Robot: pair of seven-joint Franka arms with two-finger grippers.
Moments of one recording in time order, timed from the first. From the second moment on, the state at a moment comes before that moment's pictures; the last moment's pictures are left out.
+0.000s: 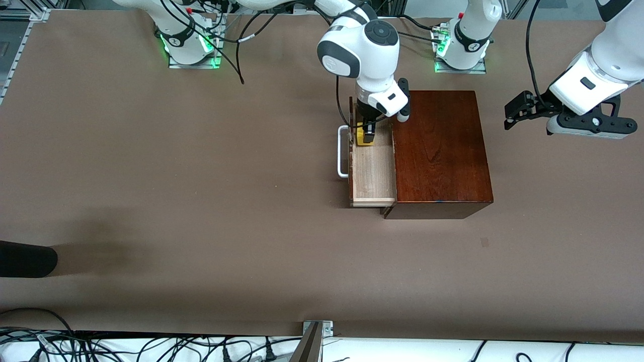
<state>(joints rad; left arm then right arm) -0.05 -0.04 -0.08 -1.69 0.00 1.62 -0.04 0.94 0.82 0.12 -1.12 -0.24 2.03 -0.43</state>
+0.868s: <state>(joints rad) -0.04 -0.04 -0.08 -1.68 0.00 1.57 0.08 0.94 0.81 0.12 -1.07 -0.21 2.03 -0.45</state>
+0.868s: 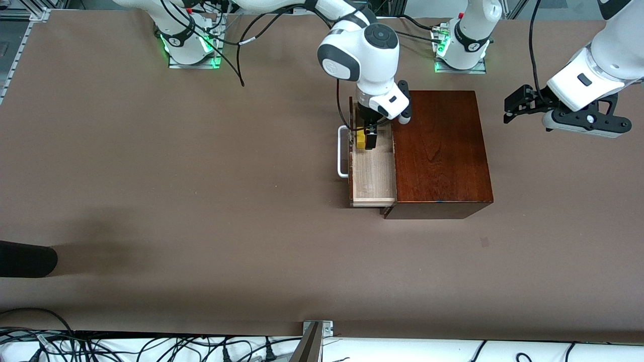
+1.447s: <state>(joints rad) -0.09 0.00 -0.12 -1.68 -0.04 1.31 0.77 0.63 0.51 0.09 -1.05 -0.02 1.85 -0.46</state>
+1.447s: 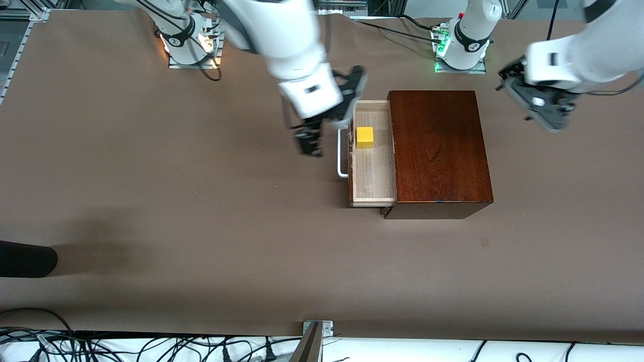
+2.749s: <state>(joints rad) -0.60 0.57 -0.24 -1.62 0.05 2.07 0.82 0.19 -0.01 0.05 -1.57 0.08 1.58 -0.06</state>
